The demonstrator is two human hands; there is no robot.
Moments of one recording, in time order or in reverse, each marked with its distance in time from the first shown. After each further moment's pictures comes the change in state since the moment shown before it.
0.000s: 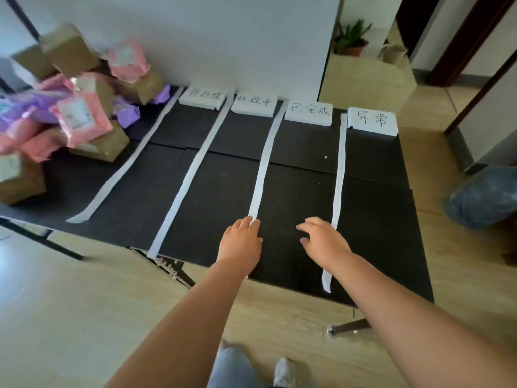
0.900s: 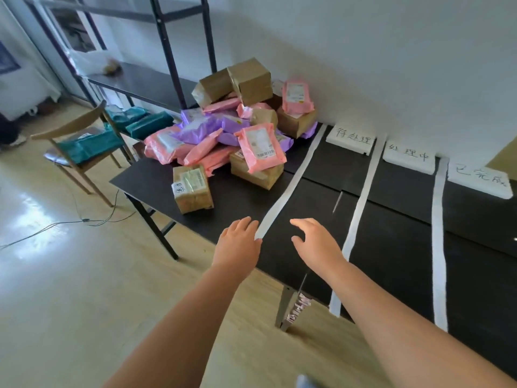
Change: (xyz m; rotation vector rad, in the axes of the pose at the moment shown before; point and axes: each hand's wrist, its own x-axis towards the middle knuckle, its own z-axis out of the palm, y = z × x) left_hand -0.061 -0.442 -0.149 -0.098 0.150 -0.275; right_hand 0.118 -0.471 0.107 0.180 0.065 -0.307
